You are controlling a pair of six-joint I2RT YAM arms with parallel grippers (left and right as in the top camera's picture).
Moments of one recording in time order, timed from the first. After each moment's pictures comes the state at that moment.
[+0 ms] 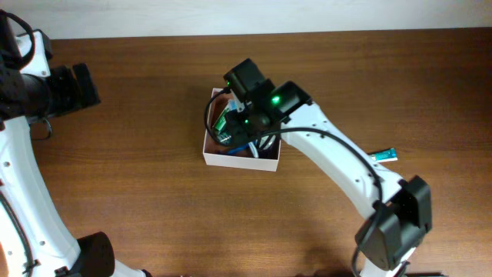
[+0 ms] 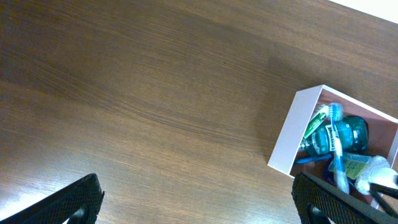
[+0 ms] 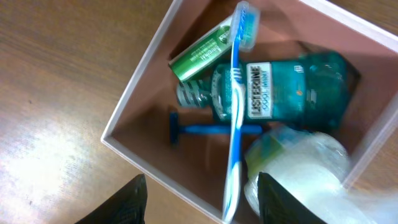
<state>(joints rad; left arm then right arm) 0.26 1.73 2.37 -1.68 0.06 -0.08 0.63 1.90 1.79 -1.03 -0.05 0.28</state>
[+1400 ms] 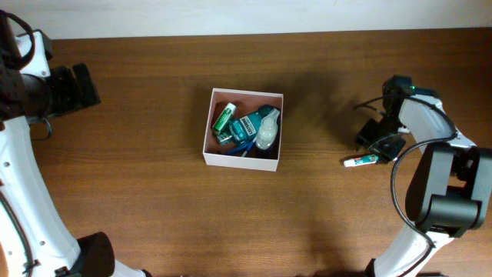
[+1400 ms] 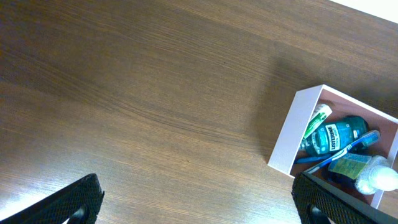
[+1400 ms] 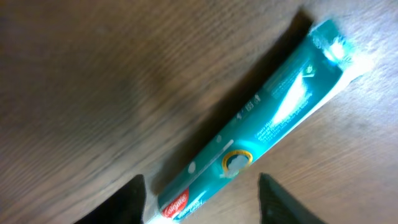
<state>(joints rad) 0.26 1.73 2.37 -1.68 0.06 -0.08 -0.19 1.99 1.38 -1.04 -0.06 0.54</state>
